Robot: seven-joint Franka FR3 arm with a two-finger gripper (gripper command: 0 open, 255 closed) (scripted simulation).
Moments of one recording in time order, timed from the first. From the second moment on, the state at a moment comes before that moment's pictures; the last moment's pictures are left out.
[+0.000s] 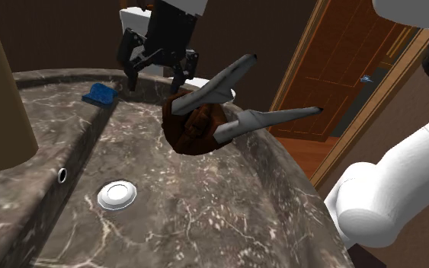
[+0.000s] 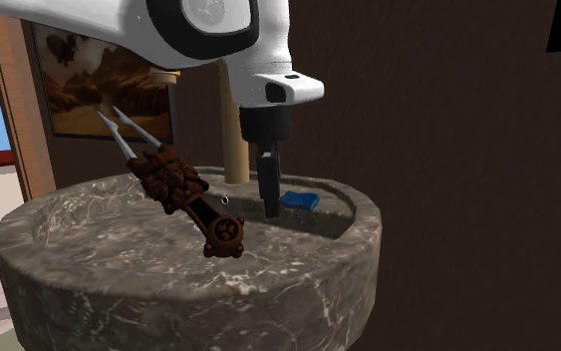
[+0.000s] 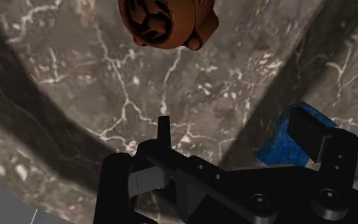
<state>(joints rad) 0.10 -0.20 0.42 -1.85 0.17 1.84 0.64</state>
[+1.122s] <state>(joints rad) 0.15 0.07 0.51 -1.64 0.05 1.95 0.83</state>
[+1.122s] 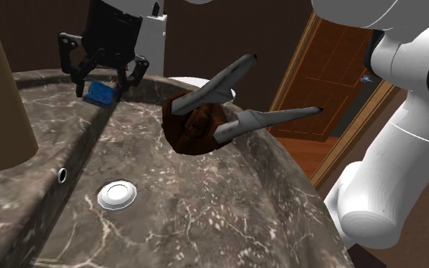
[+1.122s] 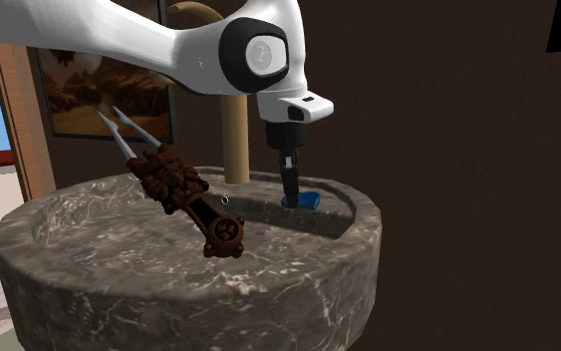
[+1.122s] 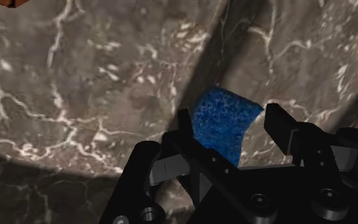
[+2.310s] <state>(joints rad) 0.16 0.09 0.51 -1.52 0.03 1.84 0.85</state>
